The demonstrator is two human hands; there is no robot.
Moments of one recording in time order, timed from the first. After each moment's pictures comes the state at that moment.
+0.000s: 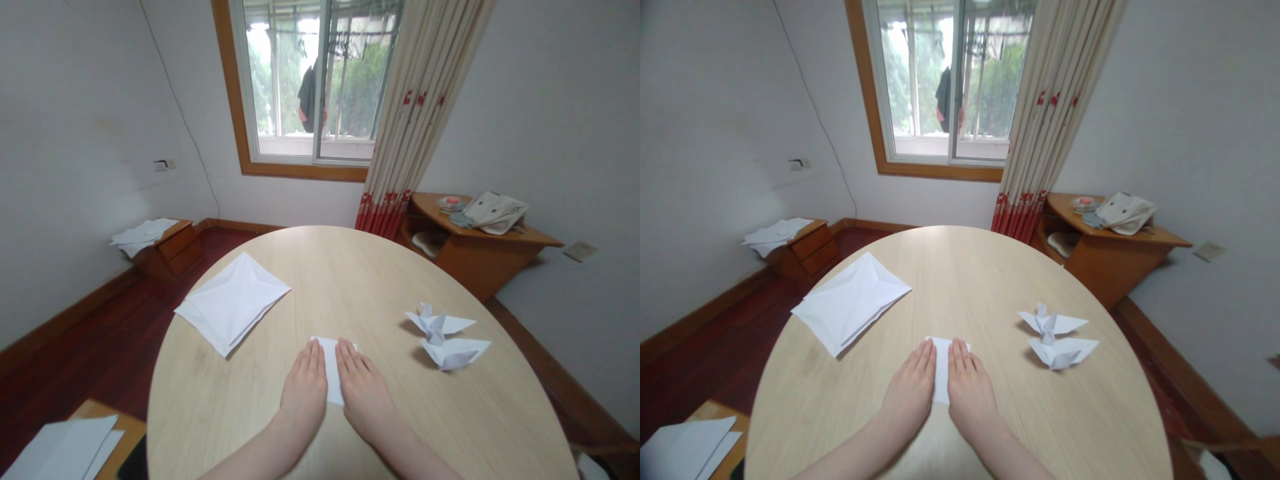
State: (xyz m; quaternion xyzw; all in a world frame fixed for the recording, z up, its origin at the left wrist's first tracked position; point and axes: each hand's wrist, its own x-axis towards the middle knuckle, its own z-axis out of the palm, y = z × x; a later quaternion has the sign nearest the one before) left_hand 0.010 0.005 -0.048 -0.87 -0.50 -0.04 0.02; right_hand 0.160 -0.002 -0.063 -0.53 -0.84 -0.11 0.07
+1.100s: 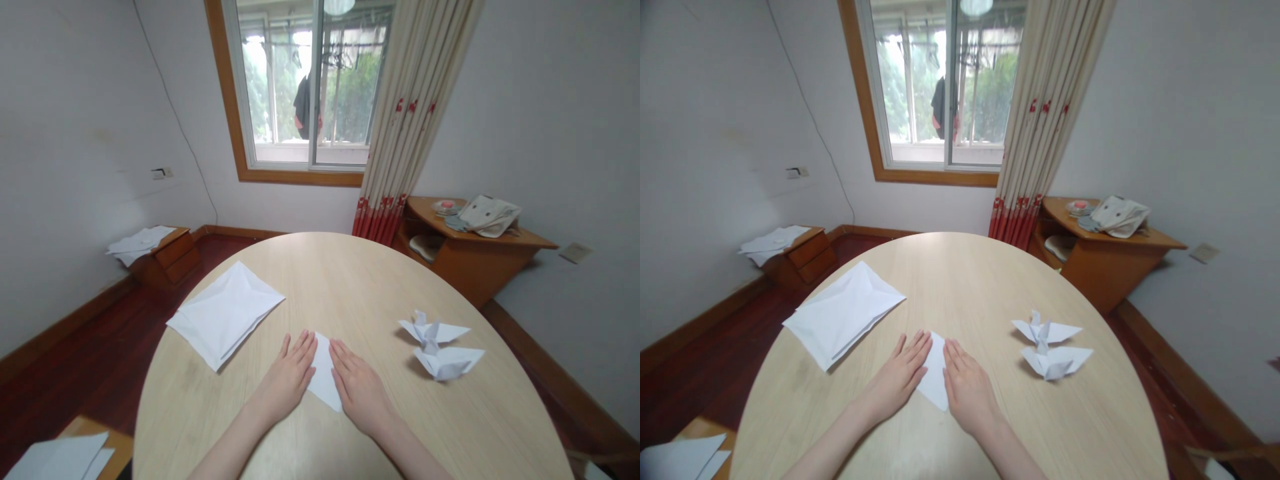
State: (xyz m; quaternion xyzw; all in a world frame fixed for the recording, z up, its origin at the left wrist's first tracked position) left_hand -0.023 0.046 -0.041 -0.90 -0.41 -0.10 -0.07; right_hand 0.179 0.020 -0.057 -0.49 -0.85 -0.01 0.20
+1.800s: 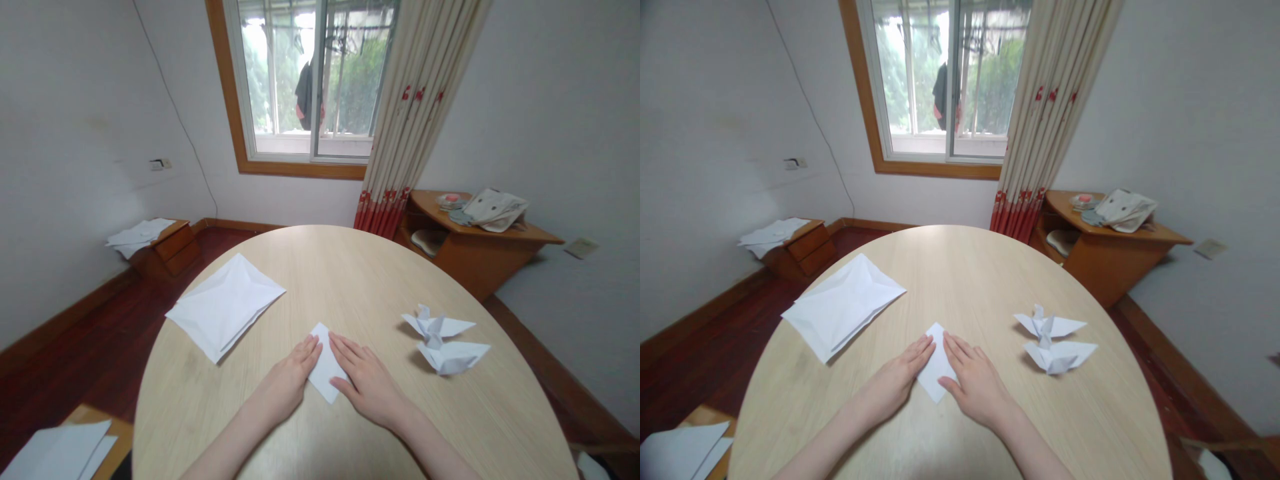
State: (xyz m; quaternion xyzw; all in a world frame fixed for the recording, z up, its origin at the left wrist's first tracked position) left_hand -0.025 0.035 -0.037 -0.89 -0.40 -0.10 -0.17; right_hand 0.192 0.019 -0.030 -0.48 -0.87 0.11 0.11
